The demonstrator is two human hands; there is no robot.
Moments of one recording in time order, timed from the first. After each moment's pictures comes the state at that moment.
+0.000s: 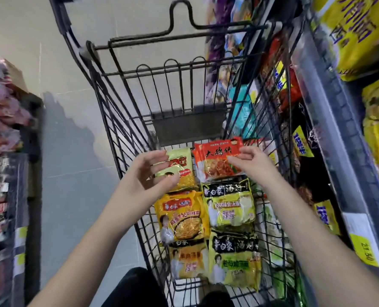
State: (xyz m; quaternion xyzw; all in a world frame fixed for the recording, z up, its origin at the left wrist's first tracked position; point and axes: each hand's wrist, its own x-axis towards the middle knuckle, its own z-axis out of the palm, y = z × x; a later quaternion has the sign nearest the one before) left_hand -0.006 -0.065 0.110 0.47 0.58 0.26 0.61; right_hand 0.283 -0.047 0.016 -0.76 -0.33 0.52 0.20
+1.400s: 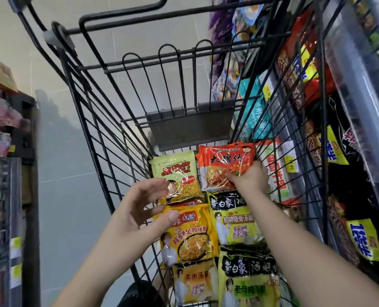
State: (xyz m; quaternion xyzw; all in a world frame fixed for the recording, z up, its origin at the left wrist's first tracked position) left_hand -0.021 -0.073 0.063 0.44 0.58 0.23 0.65; right_hand 0.254 -0.035 -0.120 -0.90 -0.29 0.31 0.02
